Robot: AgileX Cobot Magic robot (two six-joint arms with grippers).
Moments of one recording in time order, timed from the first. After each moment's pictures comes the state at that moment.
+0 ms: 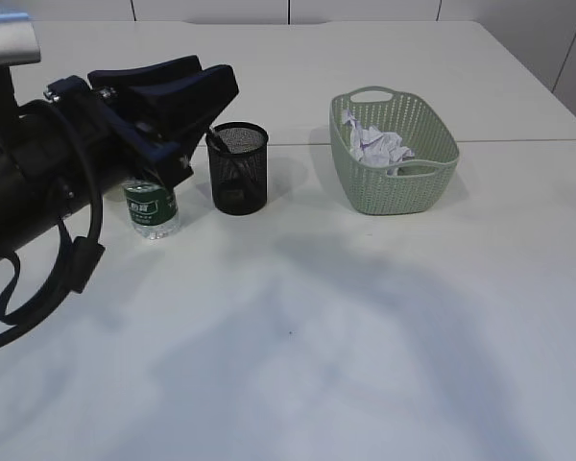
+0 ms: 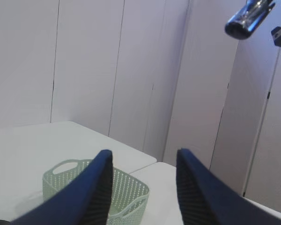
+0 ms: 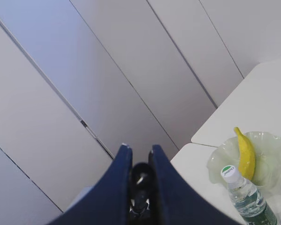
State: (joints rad) left arm -0.54 1.55 -0.58 0.28 -1.13 -0.34; right arm 0.17 1.29 -1.13 1.78 0.82 -1.23
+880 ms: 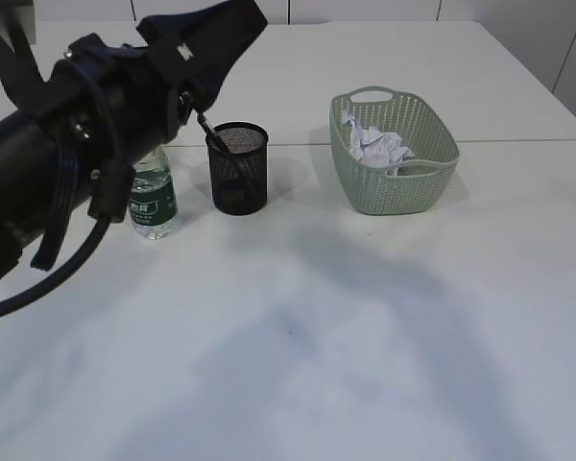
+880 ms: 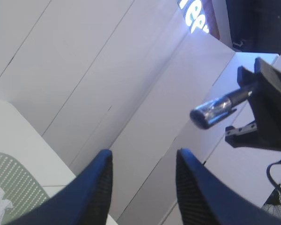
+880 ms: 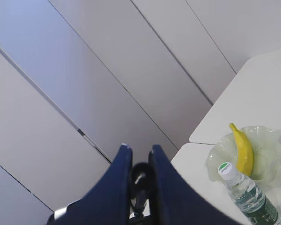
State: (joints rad) left arm -0.67 1.55 -0.65 0.13 -1.14 -0.75; right arm 0.17 1.31 -1.13 1.78 0.78 -1.17
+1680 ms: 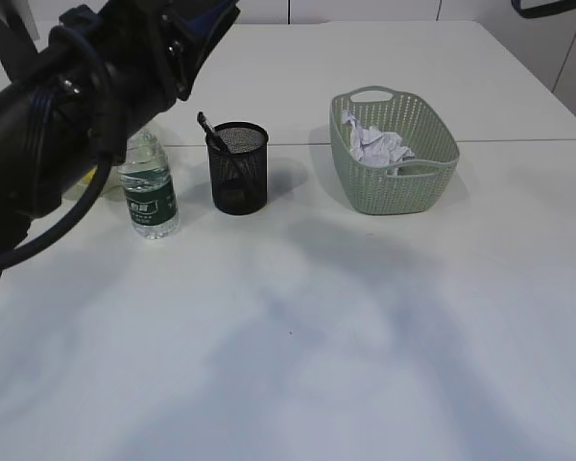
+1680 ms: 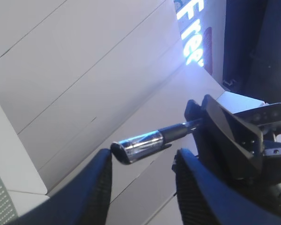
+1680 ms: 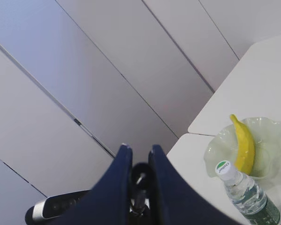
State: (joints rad) left arm -0.67 1.55 -0.70 0.08 -1.14 -0.94; right arm 0.23 1.47 -1.25 1.78 0.77 -1.19
